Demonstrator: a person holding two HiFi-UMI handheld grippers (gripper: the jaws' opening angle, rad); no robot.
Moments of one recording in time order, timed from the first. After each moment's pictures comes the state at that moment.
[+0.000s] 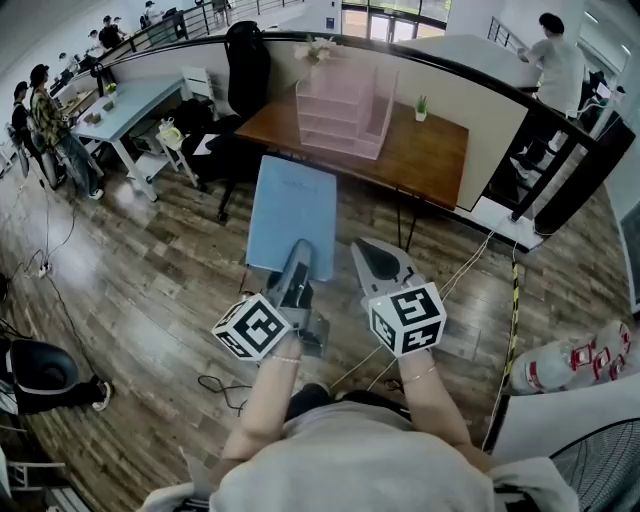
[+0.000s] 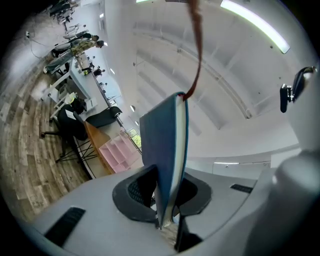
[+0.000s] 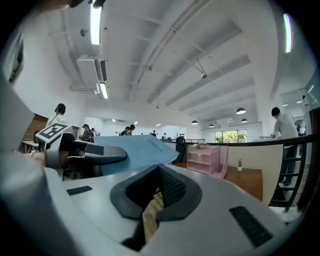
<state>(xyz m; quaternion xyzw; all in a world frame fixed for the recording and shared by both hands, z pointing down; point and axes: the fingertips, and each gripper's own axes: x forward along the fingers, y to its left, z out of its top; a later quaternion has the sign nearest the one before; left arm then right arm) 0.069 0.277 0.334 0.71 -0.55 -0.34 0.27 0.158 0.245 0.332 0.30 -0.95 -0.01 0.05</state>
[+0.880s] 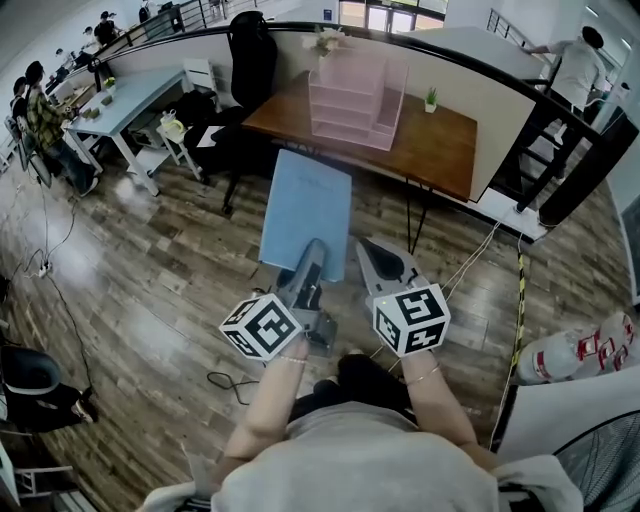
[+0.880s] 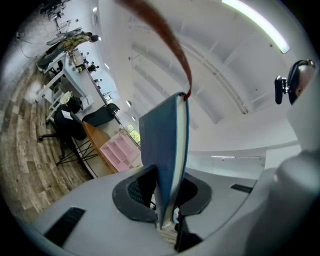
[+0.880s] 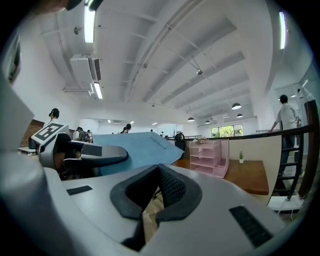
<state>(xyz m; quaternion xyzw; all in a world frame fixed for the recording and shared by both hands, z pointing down) 0.038 0.289 0.350 0.73 -0.54 -0.31 0.27 0.113 0.261 0.354 0.32 -0.95 0.02 0.05</state>
